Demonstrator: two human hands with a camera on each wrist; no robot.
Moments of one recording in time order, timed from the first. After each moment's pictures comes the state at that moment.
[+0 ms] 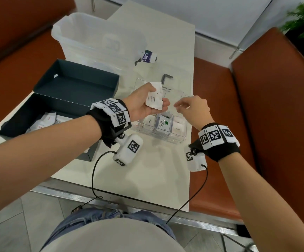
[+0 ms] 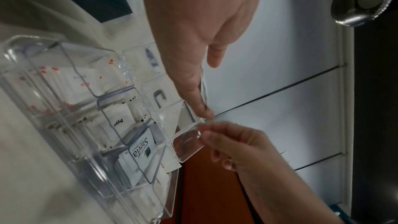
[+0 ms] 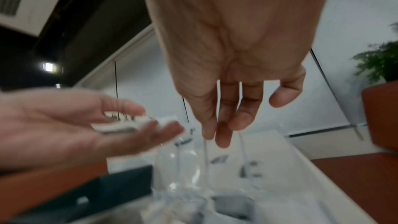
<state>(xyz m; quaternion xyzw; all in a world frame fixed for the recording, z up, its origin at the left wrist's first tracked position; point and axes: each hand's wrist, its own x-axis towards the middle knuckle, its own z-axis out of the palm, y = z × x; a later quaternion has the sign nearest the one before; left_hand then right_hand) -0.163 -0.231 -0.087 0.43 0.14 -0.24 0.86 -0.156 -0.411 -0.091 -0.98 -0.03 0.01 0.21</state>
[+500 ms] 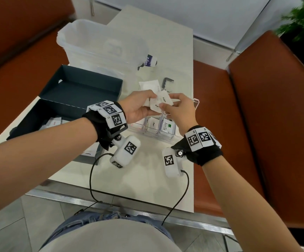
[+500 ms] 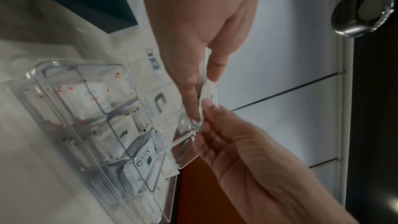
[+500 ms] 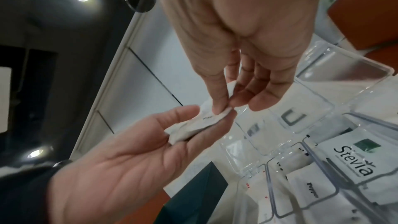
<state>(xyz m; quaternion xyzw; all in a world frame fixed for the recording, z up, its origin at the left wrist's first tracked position) -0.163 -0.207 -0.086 0.49 0.11 -0.23 0.84 -0.173 -0.350 -0.091 -0.84 0.08 -0.02 0.54</state>
